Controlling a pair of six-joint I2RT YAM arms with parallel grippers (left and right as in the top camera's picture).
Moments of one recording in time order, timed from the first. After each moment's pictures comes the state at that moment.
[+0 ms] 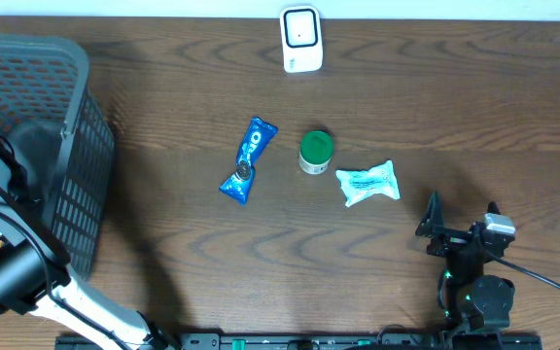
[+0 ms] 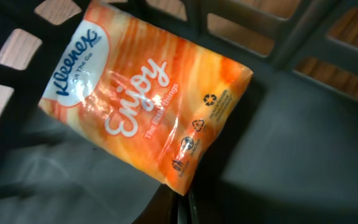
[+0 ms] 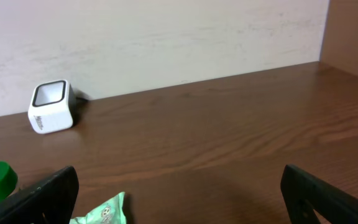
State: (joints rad) left arm 0.71 2.03 1.37 -0.92 -0.55 -1.27; right arm 0.04 0.01 0.01 -0.05 0.18 0.17
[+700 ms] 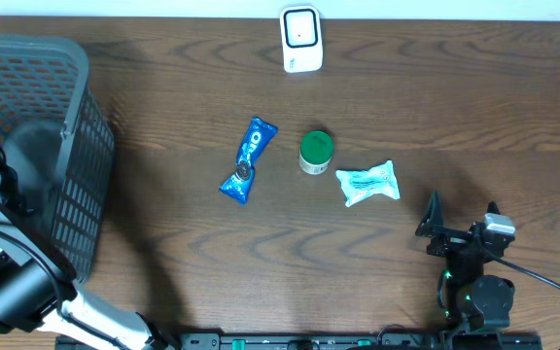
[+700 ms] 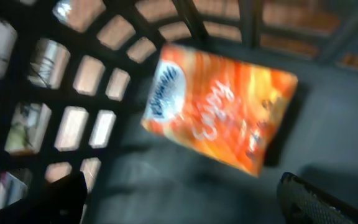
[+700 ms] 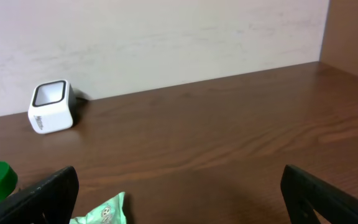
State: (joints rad) left arm 0.73 1.92 1.37 -1.08 -0.59 -1.06; right arm 0.04 0.01 0.01 -0.05 0.18 0.17
